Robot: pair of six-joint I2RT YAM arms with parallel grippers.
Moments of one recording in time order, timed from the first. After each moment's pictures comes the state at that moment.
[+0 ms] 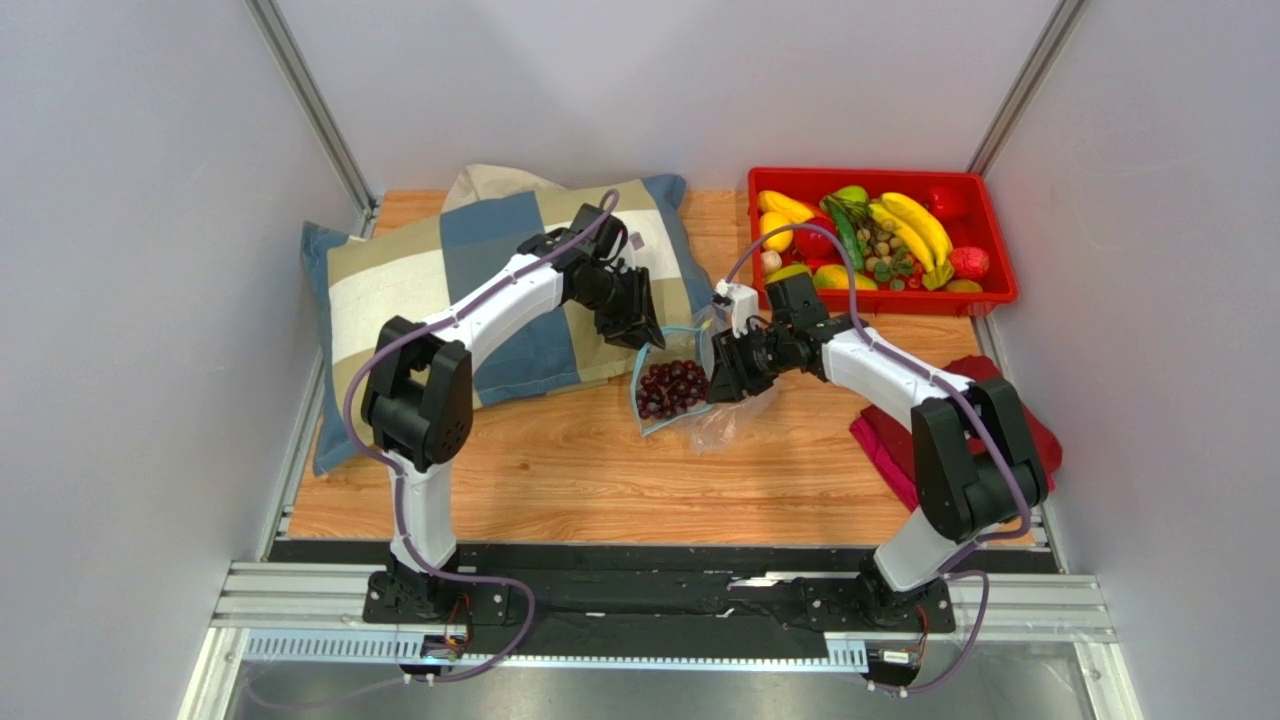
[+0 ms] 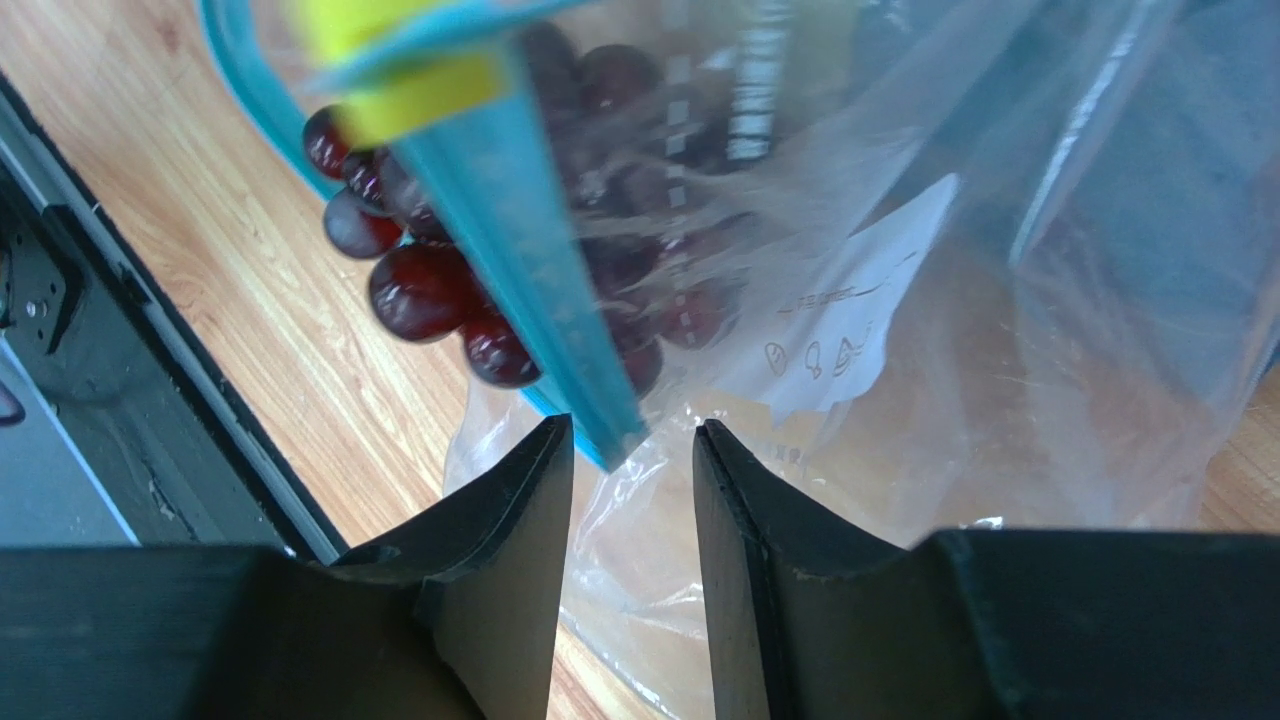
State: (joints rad) left arm -0.50 1.97 1.64 -0.71 0.46 -0.58; right arm 0.37 1.61 1.02 -0.39 -0.60 -0.05
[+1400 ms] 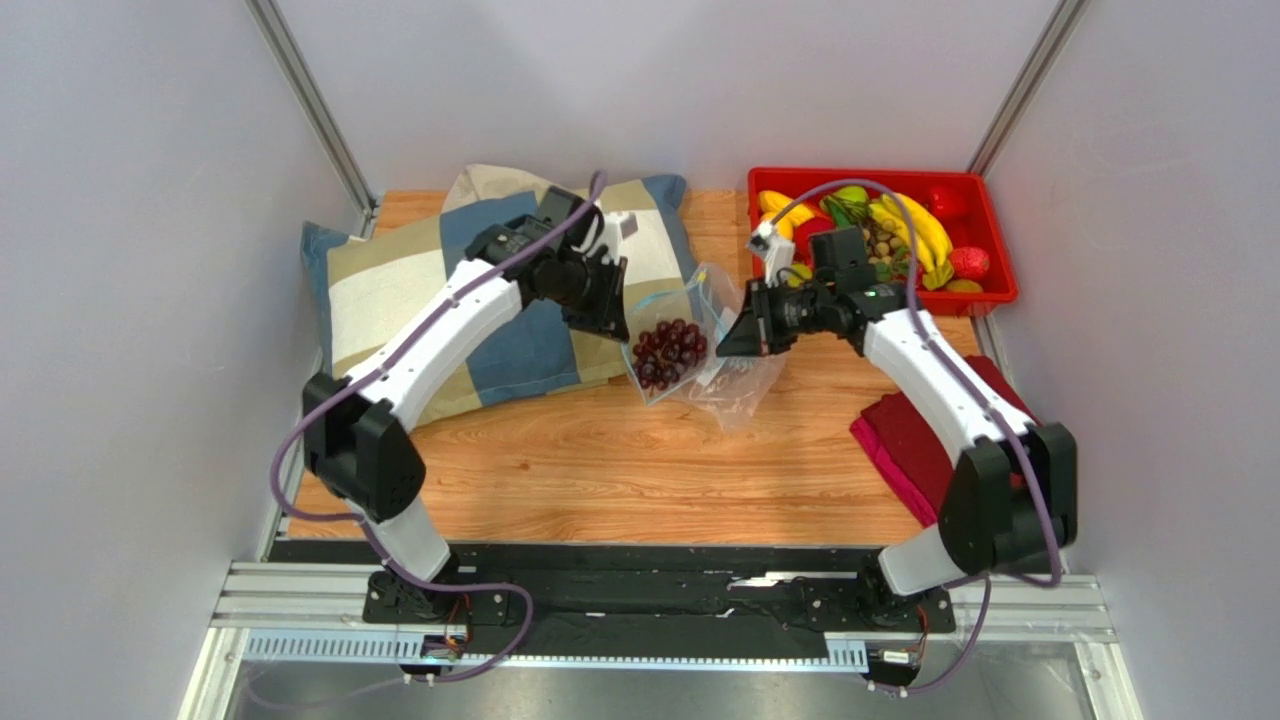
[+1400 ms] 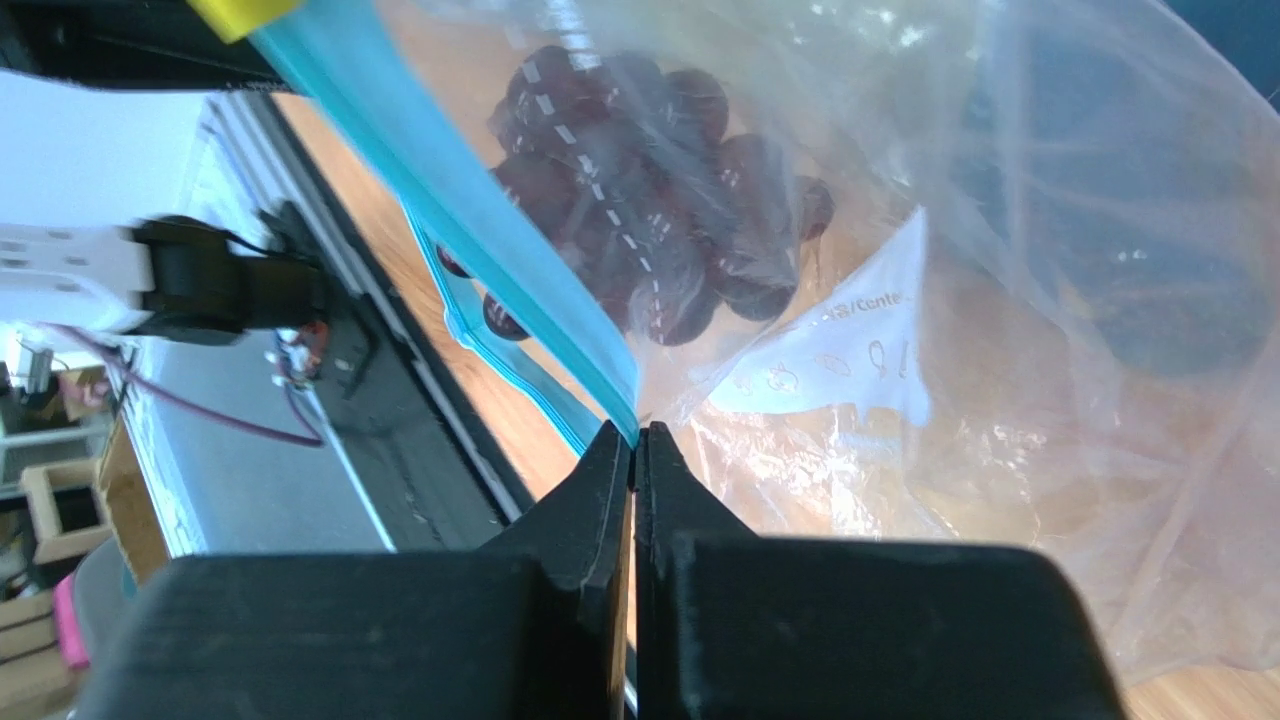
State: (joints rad) left arm -0.53 1.72 1.59 -0.88 0.34 -0.29; right arm 0.29 1.52 1.18 -0.53 -0.77 0.12
